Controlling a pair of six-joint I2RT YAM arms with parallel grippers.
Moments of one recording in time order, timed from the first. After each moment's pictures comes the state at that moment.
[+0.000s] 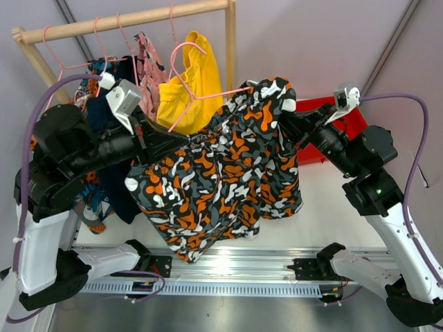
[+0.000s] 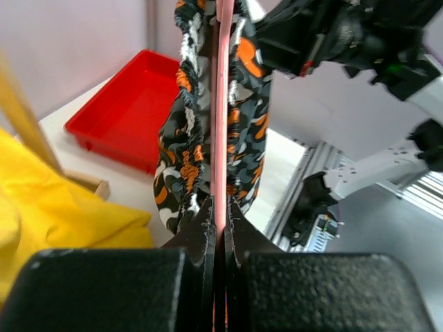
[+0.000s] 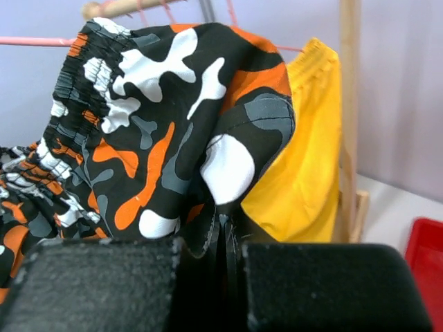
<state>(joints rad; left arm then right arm) -0.63 1.09 1.97 -0.94 0.46 -0.17 0.54 0.93 1.32 -0.14 -0.26 0.31</state>
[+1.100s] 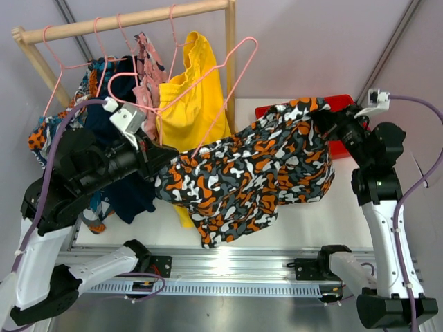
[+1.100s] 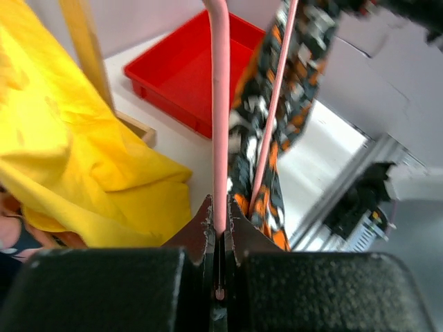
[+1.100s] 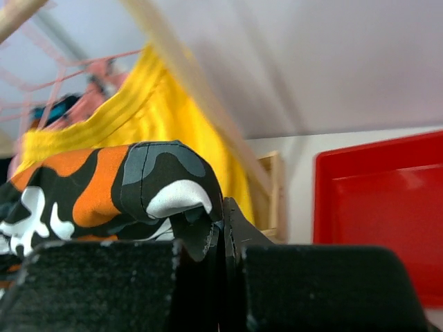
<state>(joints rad) -0.64 0.92 1.67 -0.94 0.22 -0.16 0.03 0.94 1.16 -0.13 -0.35 0.52</state>
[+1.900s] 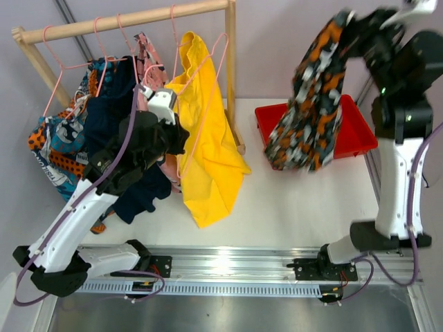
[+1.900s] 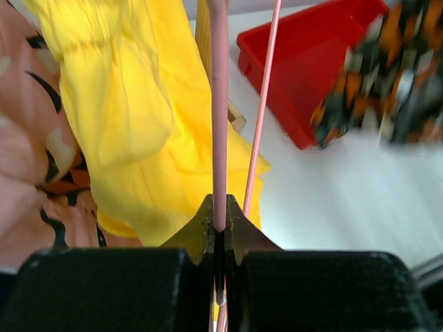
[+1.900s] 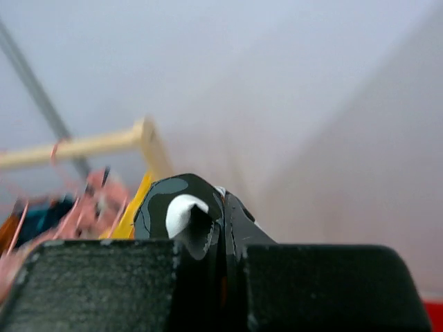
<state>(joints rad) -0.67 1.12 1.51 -0.73 -0.24 -0.28 0.12 1.46 2.17 -0.43 -0.24 0.29</state>
